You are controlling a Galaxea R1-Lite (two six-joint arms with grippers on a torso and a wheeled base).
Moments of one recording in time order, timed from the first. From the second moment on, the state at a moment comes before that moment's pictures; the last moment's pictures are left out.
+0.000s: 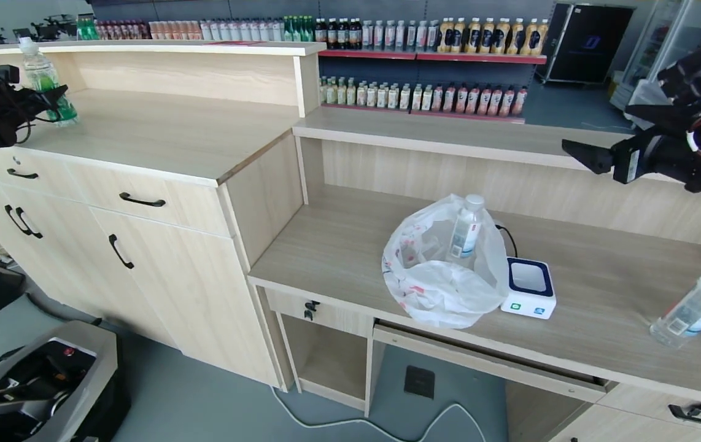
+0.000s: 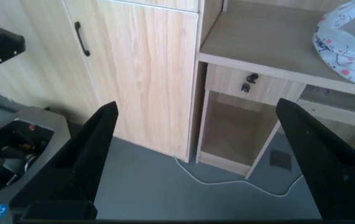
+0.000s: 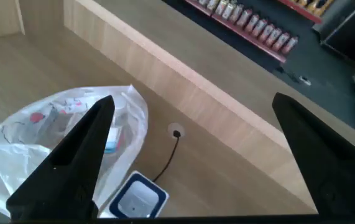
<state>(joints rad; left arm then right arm) 0.00 0.00 0.00 0.00 0.04 -0.01 -0.03 1.60 -1.08 -0.59 0.26 -0.46</state>
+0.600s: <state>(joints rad) 0.00 0.00 0.00 0.00 0.04 -0.01 -0.33 1.50 -1.02 -0.26 0.00 -0.28</state>
